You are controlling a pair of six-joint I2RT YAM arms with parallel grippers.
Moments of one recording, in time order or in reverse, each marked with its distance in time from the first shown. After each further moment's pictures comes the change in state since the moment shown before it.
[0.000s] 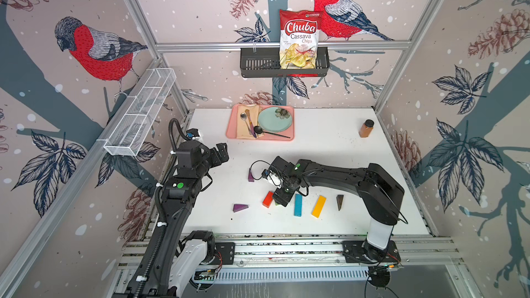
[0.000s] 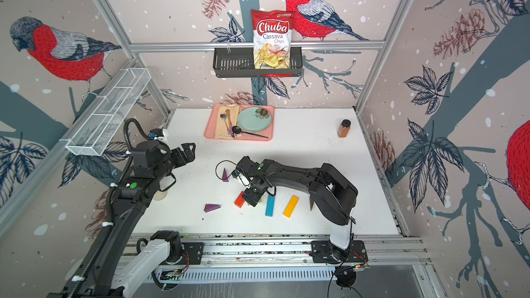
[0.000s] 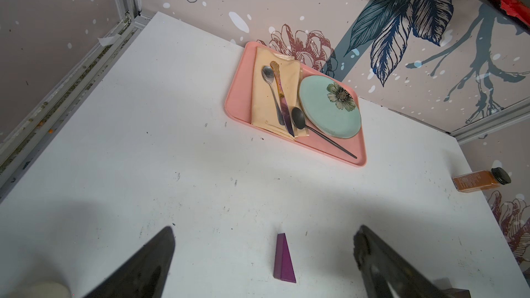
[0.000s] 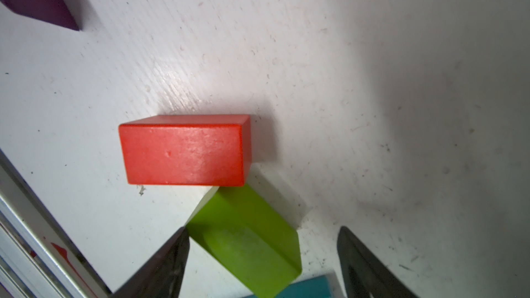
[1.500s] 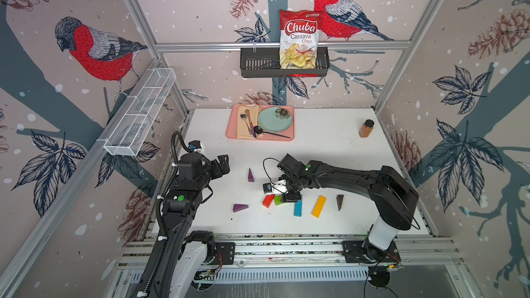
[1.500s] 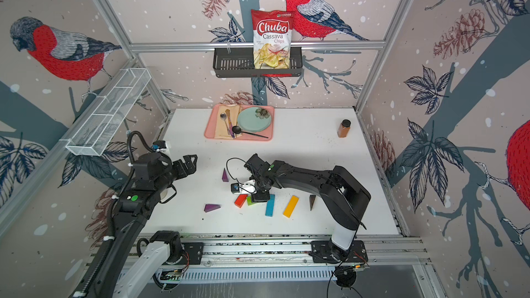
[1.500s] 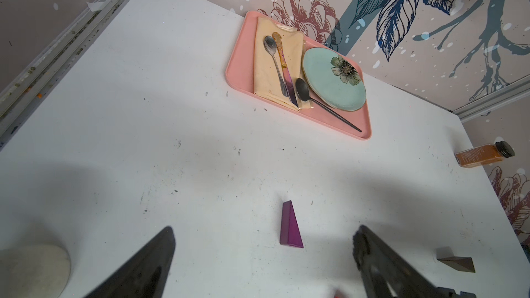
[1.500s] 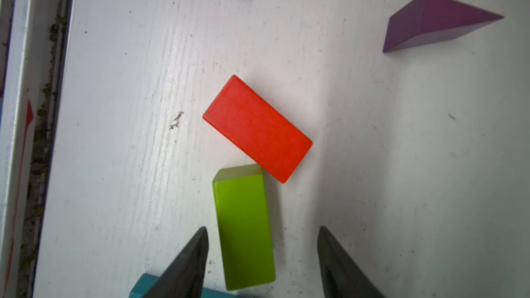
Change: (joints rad) left arm -0.001 -0.111 -0.126 -0.032 0.038 0.005; right arm -0.050 -0.103 -0.127 0.145 -0.143 -0.727
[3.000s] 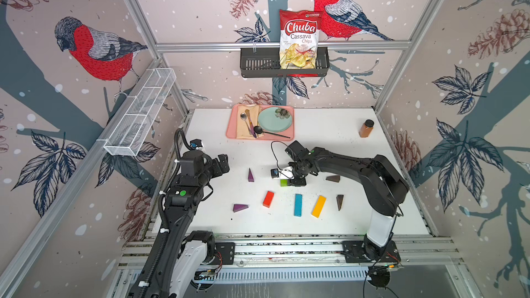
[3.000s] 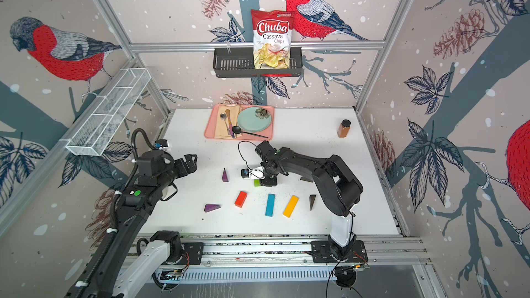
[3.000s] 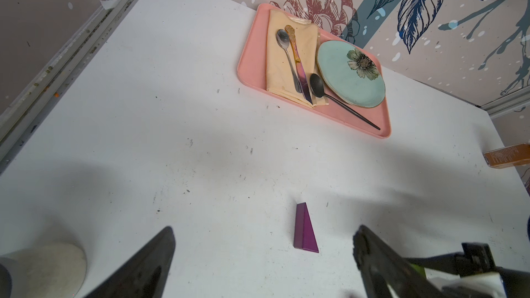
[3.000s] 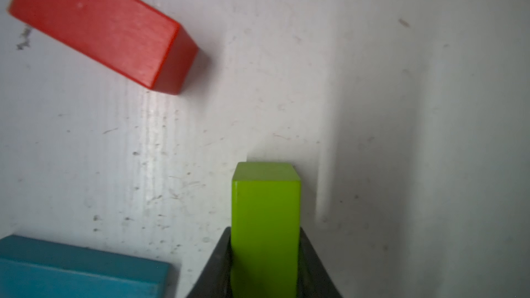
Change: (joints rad) left arm 0.000 0.064 0.000 0.013 -0.021 0.026; right arm -0.217 0.158 0.150 -0.061 -0.008 -0.161
